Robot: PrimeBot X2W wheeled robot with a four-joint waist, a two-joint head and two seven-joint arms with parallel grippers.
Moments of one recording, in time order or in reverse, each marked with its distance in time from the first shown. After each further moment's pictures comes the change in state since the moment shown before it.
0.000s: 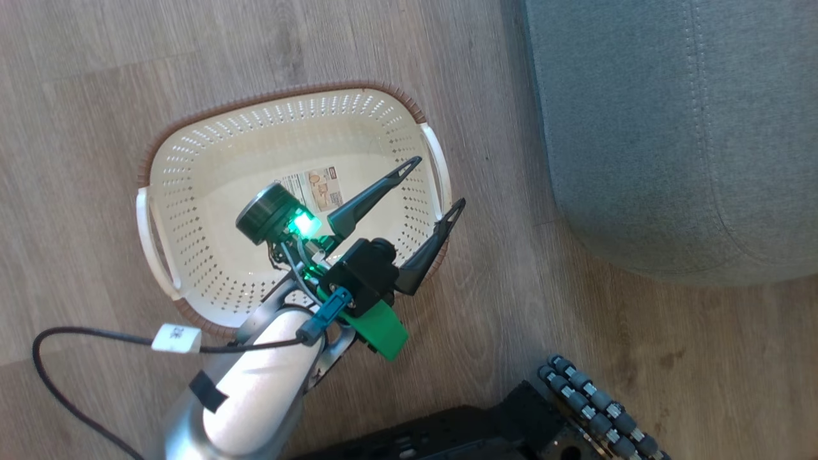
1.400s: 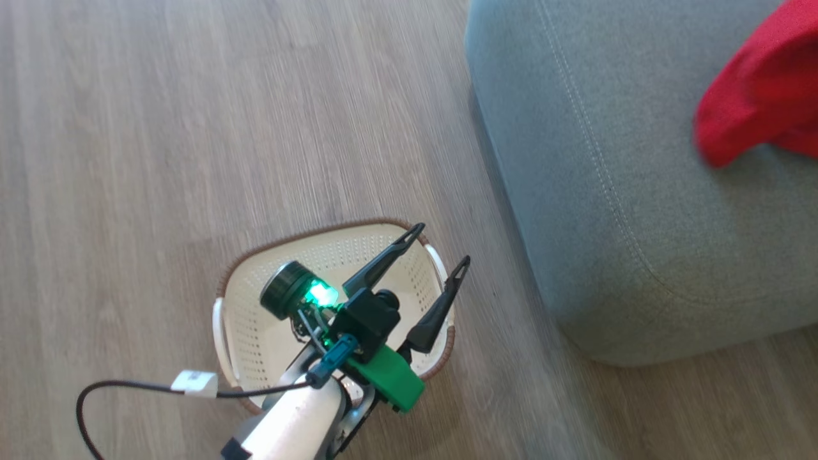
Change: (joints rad) left arm 0.174 -0.078 0.022 0.018 -0.082 0.051 0.000; right arm 0.007 -0.089 0.371 0.136 0.051 0.000 0.004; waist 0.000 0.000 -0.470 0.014
